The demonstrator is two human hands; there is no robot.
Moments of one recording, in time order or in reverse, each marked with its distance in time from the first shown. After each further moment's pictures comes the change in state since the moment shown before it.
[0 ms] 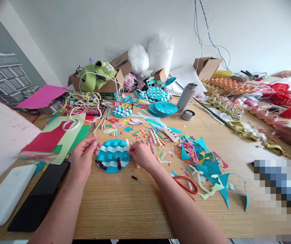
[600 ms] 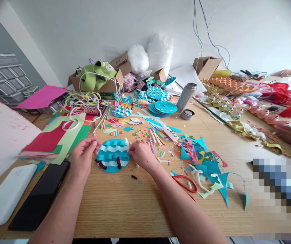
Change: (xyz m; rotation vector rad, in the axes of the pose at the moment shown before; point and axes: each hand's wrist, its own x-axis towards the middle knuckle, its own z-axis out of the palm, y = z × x) left_hand 0.001 -0.001 -0.001 0.013 0.005 0.001; right_hand -0.001 0.003 0.004 -0.043 0.032 0.014
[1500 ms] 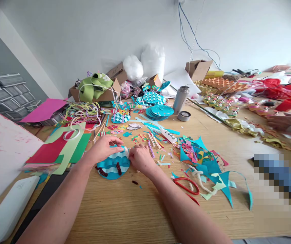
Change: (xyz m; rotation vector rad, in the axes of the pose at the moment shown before) left_hand 0.036 0.051 0.050 0.587 -0.750 0.241; right_hand -0.001 0.000 0.003 -0.087 0.049 -0.063
